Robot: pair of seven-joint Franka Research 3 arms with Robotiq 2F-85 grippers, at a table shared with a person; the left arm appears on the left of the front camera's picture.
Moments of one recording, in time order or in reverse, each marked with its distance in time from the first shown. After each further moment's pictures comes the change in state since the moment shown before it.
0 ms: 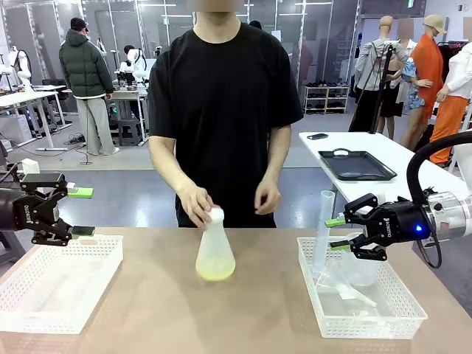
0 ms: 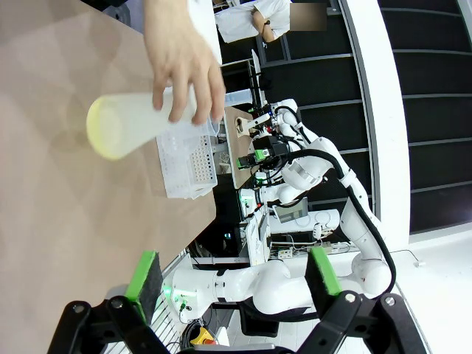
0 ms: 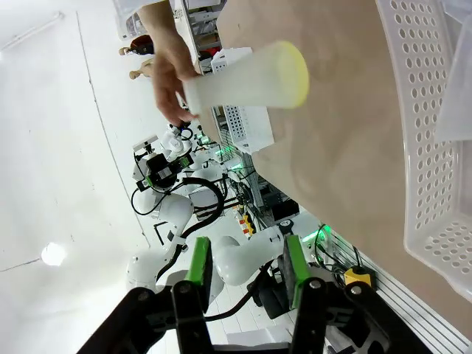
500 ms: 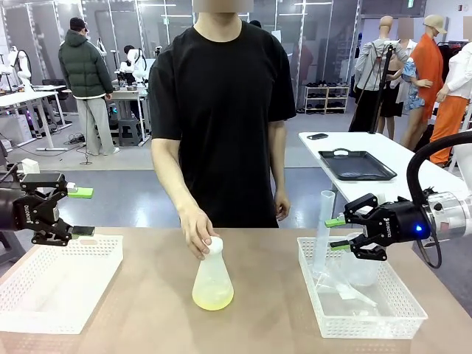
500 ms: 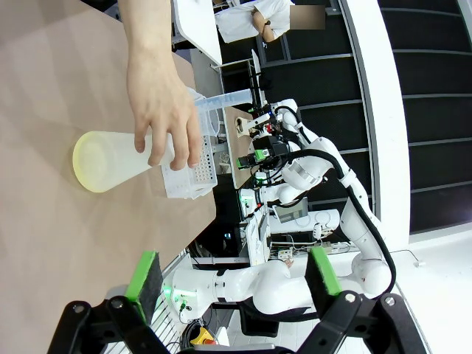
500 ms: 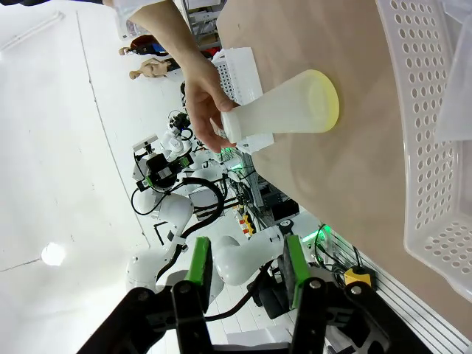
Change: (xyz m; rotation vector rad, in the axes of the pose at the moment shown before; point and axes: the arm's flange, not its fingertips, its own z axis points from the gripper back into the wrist) left arm 0.000 0.000 0.000 0.000 0.000 0.000; right arm 0.000 0.000 0.000 0.000 0.000 0.000
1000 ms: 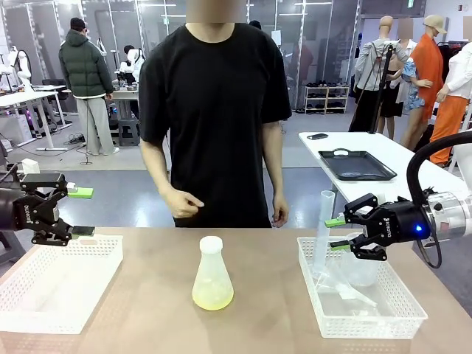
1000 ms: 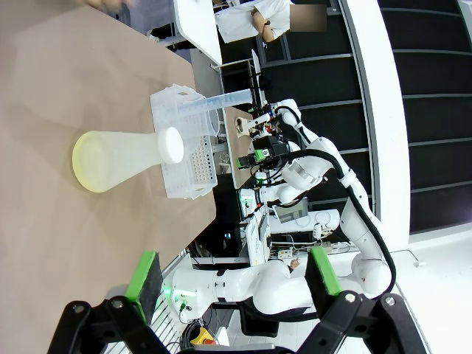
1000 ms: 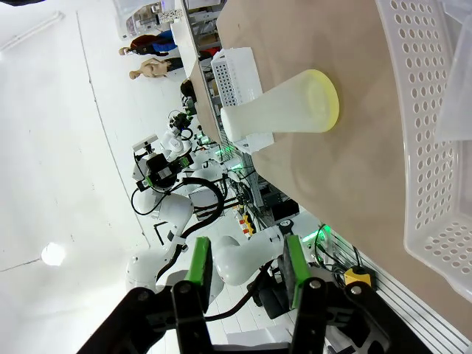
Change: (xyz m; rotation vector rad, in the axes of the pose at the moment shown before) left arm 0.000 0.000 0.000 0.000 0.000 0.000; right arm 0.000 0.000 0.000 0.000 0.000 0.000
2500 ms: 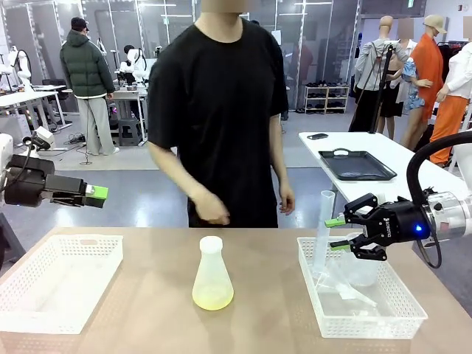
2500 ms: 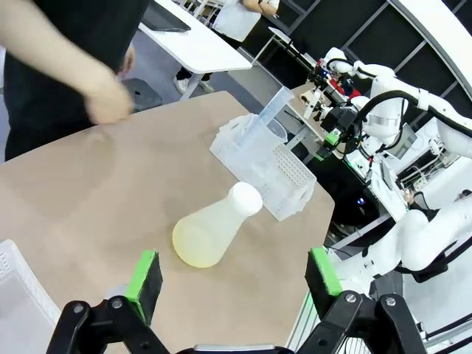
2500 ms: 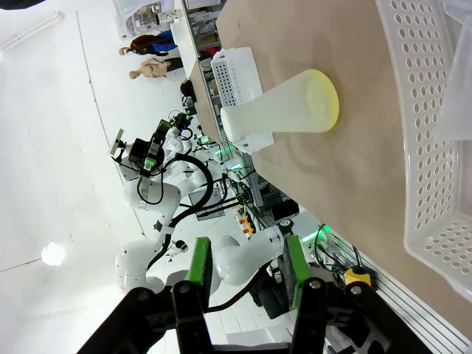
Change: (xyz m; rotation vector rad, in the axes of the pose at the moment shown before) left arm 0.060 -0.011 -0.016 0.174 0.017 -0.703; right arm 0.000 0.000 0.000 0.000 0.000 0.000
